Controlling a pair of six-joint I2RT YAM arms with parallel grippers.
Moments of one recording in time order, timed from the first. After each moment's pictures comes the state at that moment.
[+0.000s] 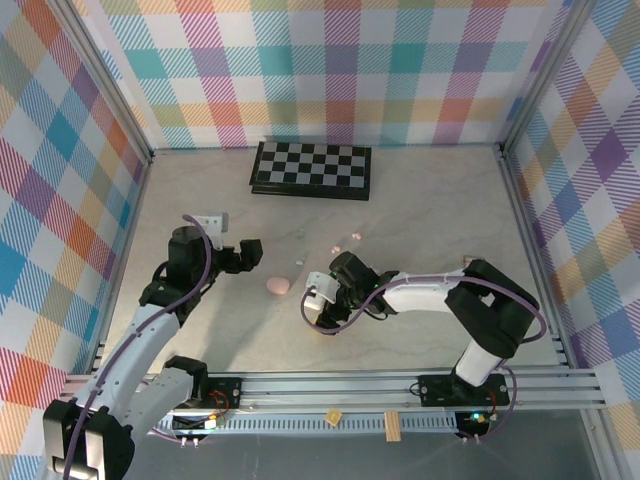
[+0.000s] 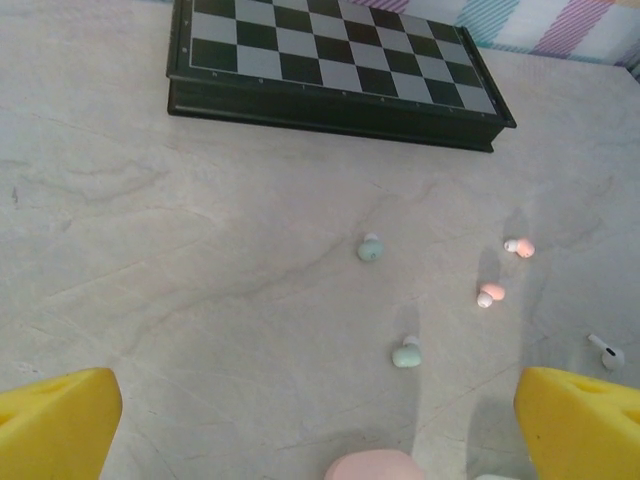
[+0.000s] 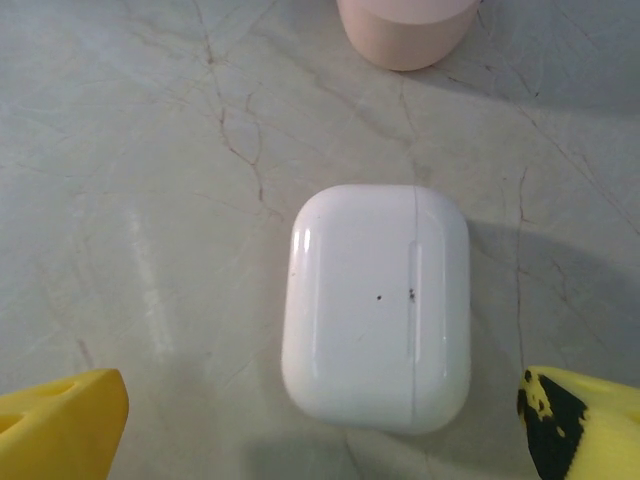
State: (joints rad) left arm -0.23 0.88 0.62 -0.27 0.13 -0.24; right arm 0.90 1.67 0.76 -0.01 -0.26 -0.31
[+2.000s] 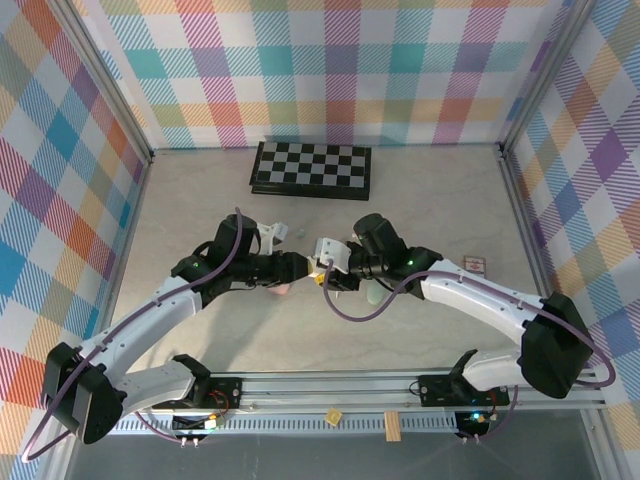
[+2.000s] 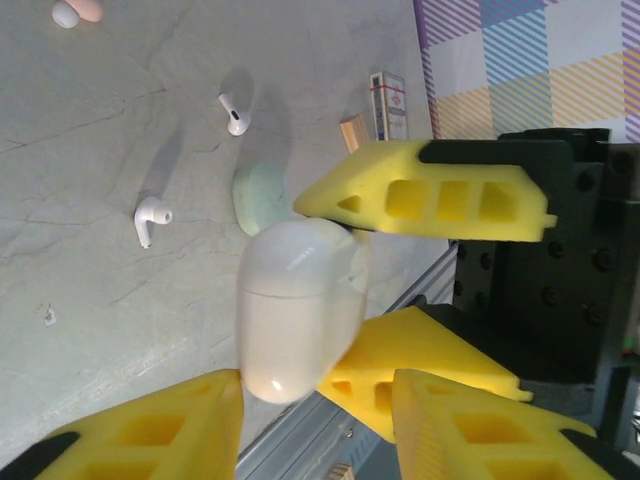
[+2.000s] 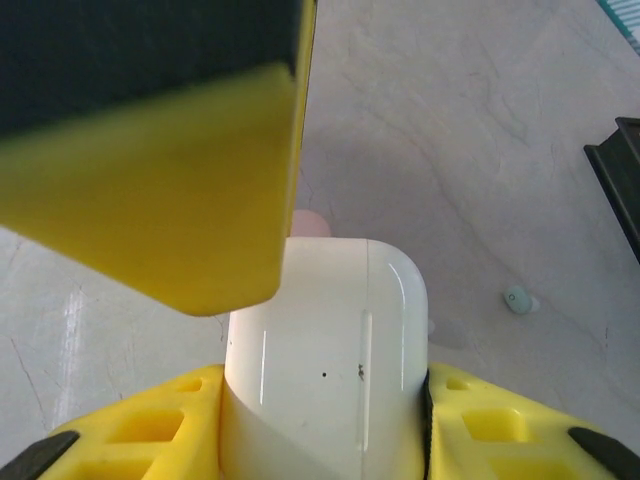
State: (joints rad) left arm -0.57 1.11 0.83 -0.40 0.60 -0.75; right arm 0.81 1.33 0.92 -0.25 -0.39 -0.53
